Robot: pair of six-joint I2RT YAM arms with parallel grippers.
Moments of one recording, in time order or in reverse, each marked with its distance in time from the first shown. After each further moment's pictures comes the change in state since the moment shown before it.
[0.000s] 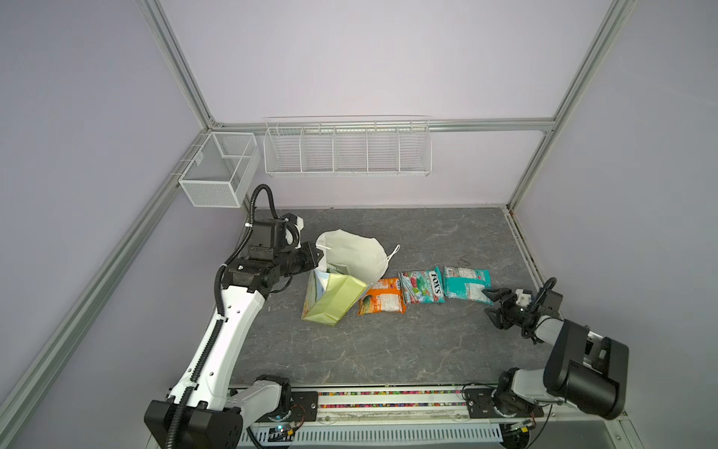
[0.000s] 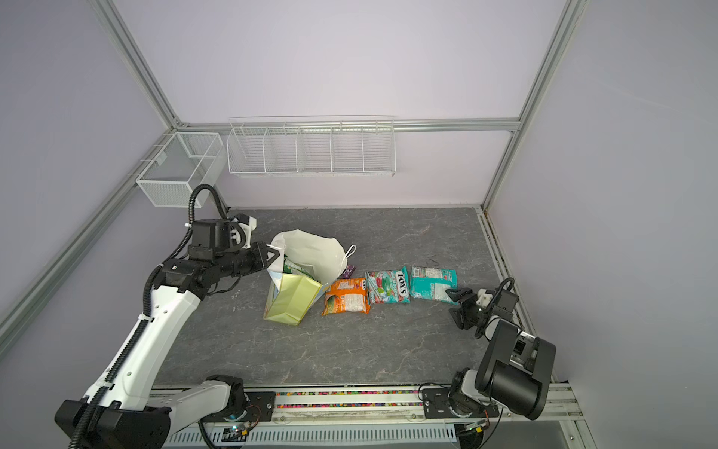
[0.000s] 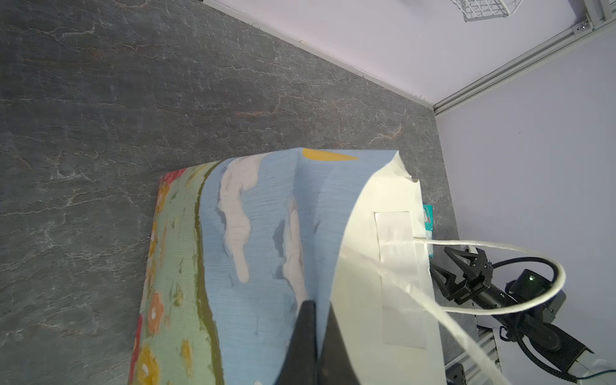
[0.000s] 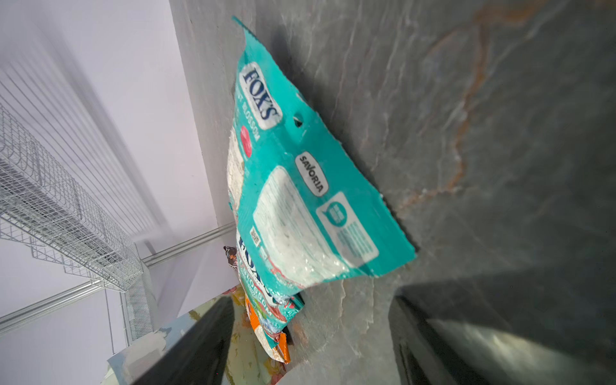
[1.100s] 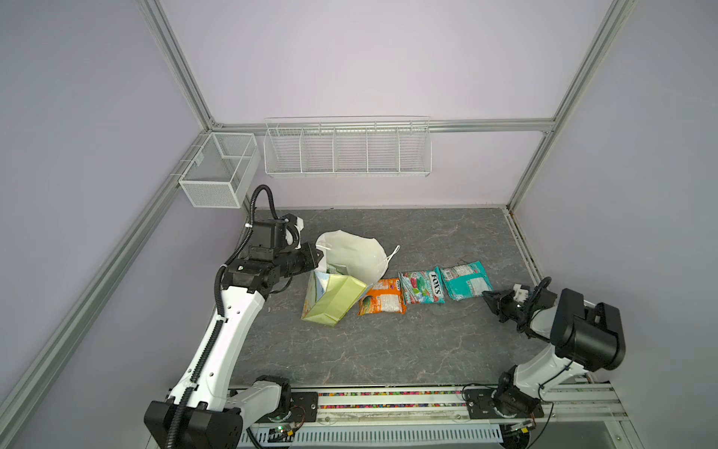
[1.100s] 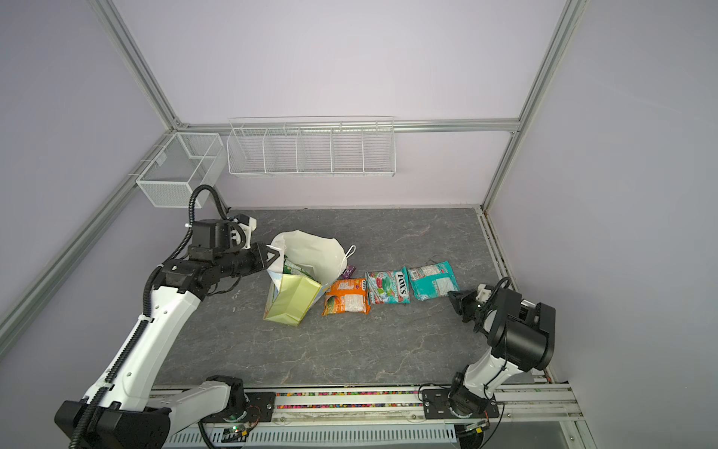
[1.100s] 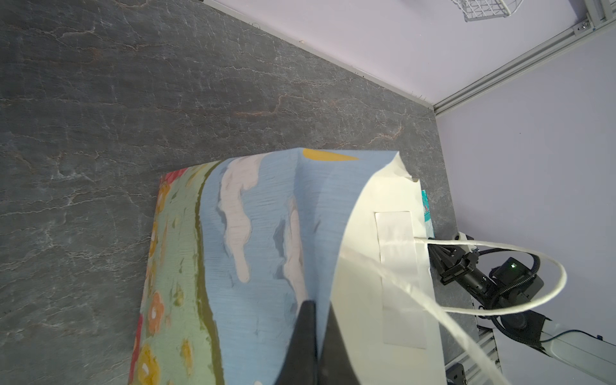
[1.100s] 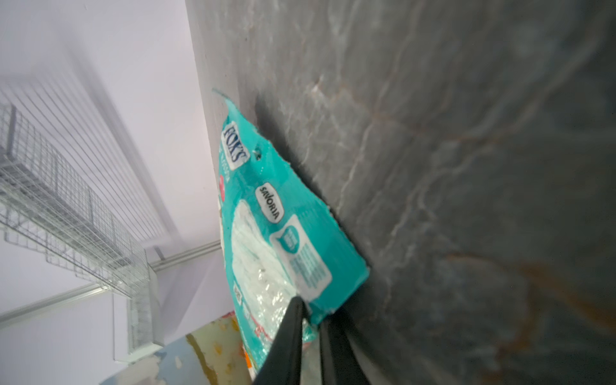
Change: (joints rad) left arm 0.000 0.000 0.000 -0.001 -0.001 0.000; right arm 0.017 0.291 0.012 0.392 -0.005 0.063
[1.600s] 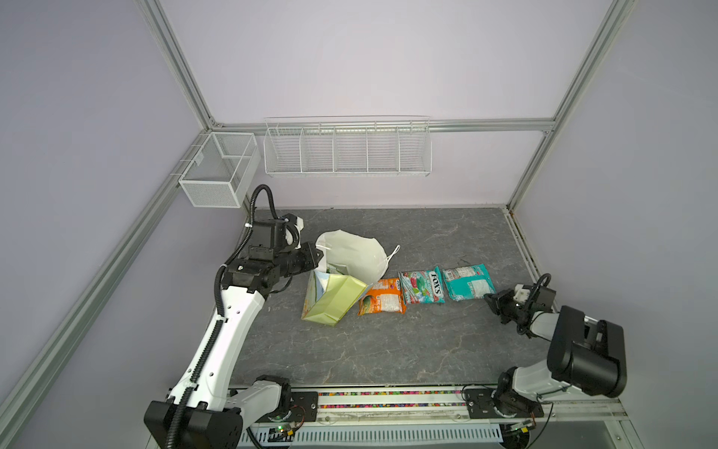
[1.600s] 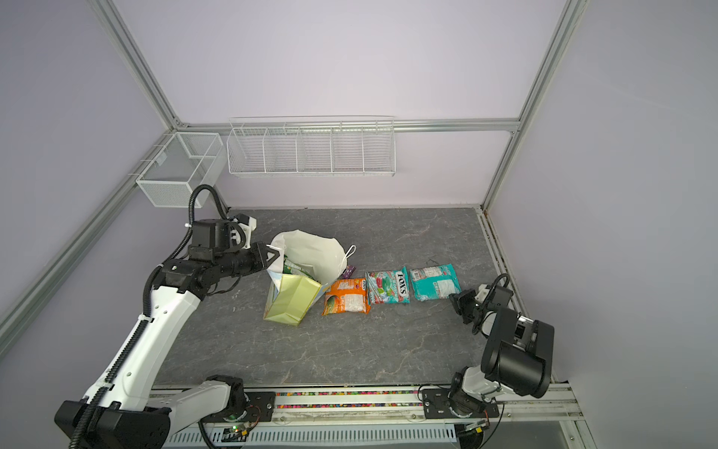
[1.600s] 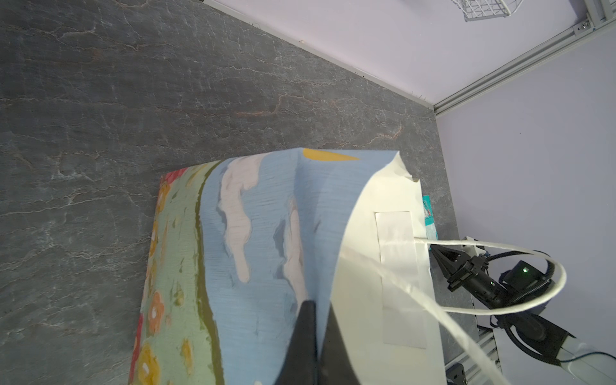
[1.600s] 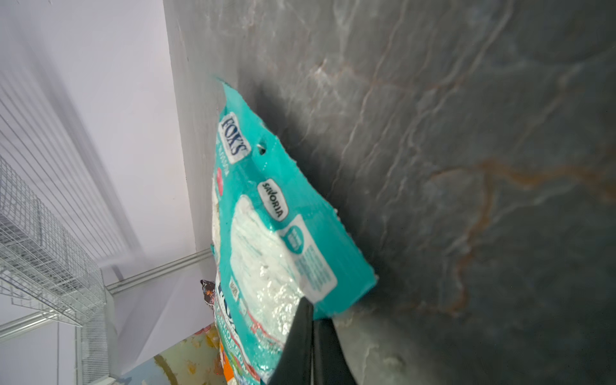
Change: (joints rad) left arm 0.000 -0.001 0.000 -0.001 0.000 0.000; right arm 0.057 -0.255 -0.004 -0.265 0.161 -0.050
